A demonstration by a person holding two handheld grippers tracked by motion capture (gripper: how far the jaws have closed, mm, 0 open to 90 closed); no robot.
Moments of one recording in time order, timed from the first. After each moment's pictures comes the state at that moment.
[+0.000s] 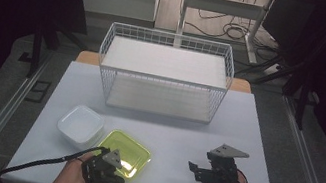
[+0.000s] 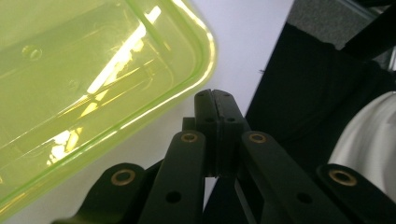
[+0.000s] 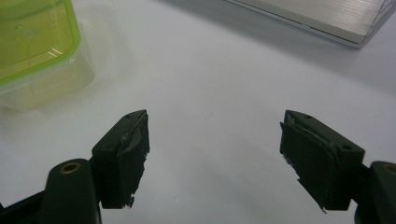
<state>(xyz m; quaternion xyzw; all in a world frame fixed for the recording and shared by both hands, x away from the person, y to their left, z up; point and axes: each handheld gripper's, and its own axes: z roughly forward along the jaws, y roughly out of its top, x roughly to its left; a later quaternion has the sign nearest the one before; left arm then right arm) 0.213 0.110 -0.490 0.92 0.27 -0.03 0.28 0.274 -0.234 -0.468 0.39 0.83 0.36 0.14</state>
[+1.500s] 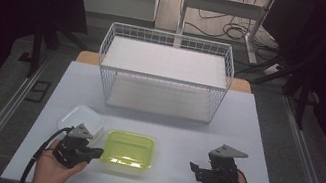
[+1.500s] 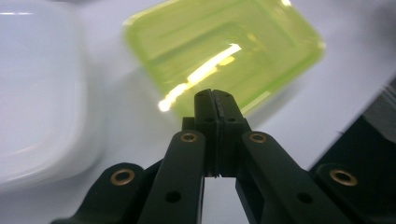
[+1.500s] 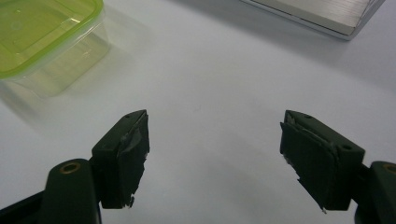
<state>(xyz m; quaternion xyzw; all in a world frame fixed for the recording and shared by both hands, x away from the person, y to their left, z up) 0.219 0.184 -0.464 0.81 0.47 0.08 0.34 0.275 -0.236 -0.472 0.40 0.83 0.34 0.16</state>
